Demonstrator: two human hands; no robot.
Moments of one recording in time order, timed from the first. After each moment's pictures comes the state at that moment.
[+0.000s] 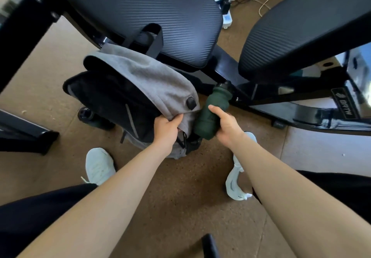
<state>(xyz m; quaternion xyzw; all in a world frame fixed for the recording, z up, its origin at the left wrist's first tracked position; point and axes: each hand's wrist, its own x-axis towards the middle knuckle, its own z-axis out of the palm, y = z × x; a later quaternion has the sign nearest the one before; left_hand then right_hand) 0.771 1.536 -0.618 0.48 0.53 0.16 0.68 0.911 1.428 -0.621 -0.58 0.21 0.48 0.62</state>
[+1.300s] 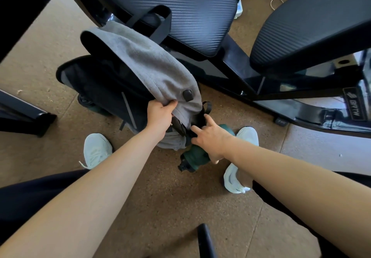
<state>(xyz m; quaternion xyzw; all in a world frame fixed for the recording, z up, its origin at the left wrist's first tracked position) 0.755 1.563 -0.616 0.51 0.52 0.19 0.66 0.865 1.422 -0.611 -0.58 -0.72 0.21 -0.33</state>
